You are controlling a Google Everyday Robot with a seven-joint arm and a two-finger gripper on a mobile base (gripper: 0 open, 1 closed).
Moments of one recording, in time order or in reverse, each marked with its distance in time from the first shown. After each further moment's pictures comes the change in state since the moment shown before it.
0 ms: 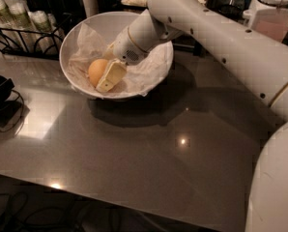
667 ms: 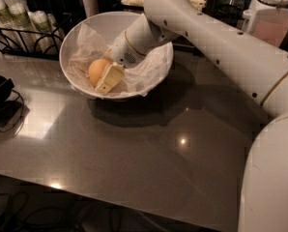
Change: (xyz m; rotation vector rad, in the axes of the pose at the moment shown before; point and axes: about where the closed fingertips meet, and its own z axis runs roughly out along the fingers) arm 0.002 0.002 0.015 -0.039 -0.002 0.007
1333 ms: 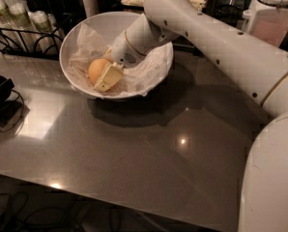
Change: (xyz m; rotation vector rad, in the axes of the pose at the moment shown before) arm 0.000 0.000 0.000 0.000 0.000 0.000
